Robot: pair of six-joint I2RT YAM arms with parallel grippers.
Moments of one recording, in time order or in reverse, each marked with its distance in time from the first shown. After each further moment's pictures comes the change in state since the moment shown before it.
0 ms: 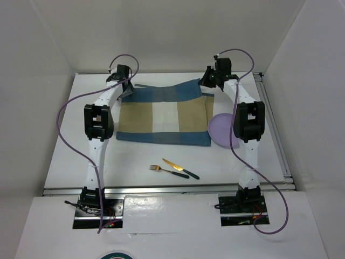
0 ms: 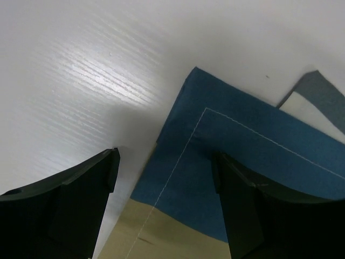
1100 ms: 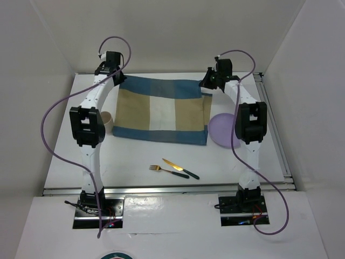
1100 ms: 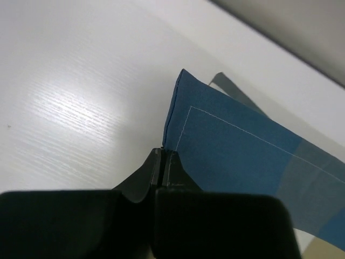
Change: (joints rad) left arm 0.011 -0.281 -0.162 0.054 0.054 -0.023; right arm 0.000 -0.047 -0.065 0.006 0.010 0.000
